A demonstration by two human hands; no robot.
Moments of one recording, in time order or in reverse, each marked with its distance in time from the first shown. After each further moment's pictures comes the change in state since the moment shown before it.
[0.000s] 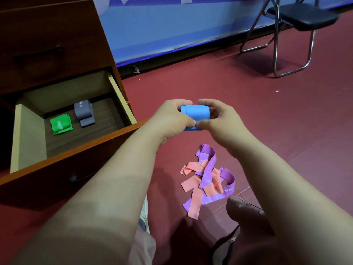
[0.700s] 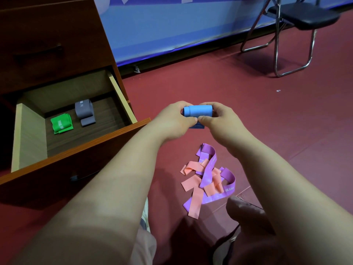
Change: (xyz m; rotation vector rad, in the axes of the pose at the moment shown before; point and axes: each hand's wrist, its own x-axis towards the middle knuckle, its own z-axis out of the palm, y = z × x) left_hand 0.000 -0.006 -0.001 0.202 -0.078 0.082; right_hand 0.001 0.001 0.001 -0.055 0.012 0.038
